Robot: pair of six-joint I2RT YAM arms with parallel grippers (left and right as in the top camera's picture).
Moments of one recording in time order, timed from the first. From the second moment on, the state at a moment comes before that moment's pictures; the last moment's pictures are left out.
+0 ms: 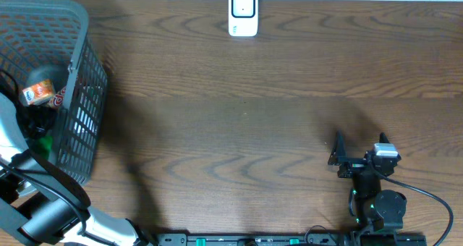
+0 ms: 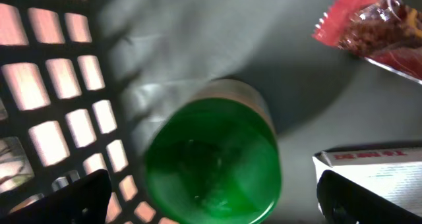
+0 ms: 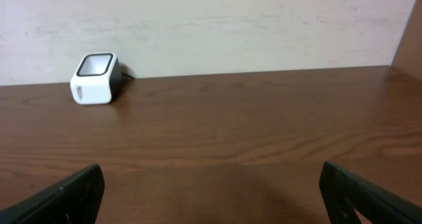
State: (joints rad) left arm 0.69 1.81 1.50 -1.21 -0.19 -0.64; right arm 0.02 0.01 0.01 -0.07 0.04 0.07
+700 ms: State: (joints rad) left arm 0.69 1.81 1.27 -0.96 -0.16 -0.64; right arm 0.02 0.01 0.01 -0.07 0.04 0.07
